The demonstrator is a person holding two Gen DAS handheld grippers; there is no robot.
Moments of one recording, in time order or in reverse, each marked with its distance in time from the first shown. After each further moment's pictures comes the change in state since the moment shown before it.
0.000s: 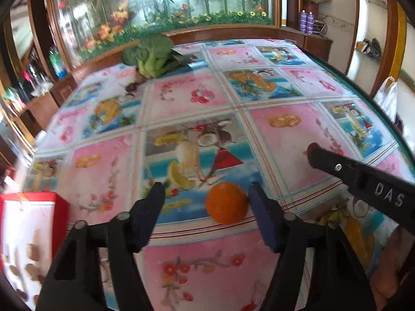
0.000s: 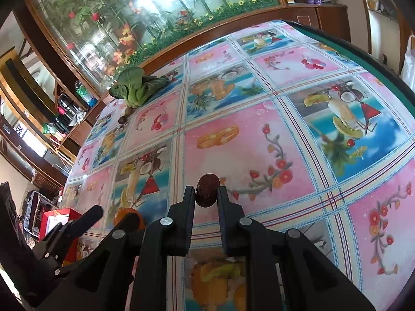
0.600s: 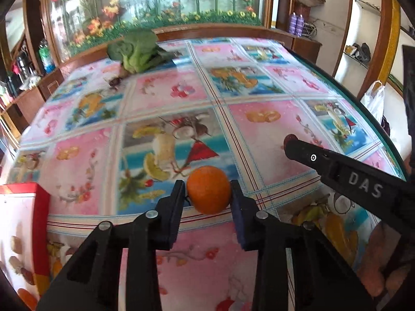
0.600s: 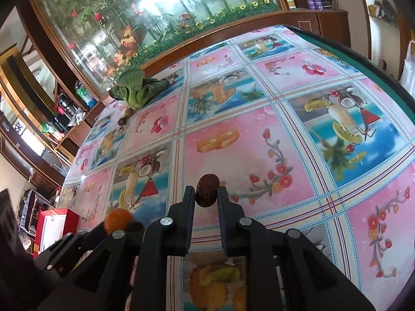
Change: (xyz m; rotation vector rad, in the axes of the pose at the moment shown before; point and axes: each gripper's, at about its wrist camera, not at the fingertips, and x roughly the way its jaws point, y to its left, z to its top) left arm -0.009 -0.009 -0.009 -0.003 -0.018 -0.057; right arm -0.002 0.001 0.001 -0.021 -0.032 0.002
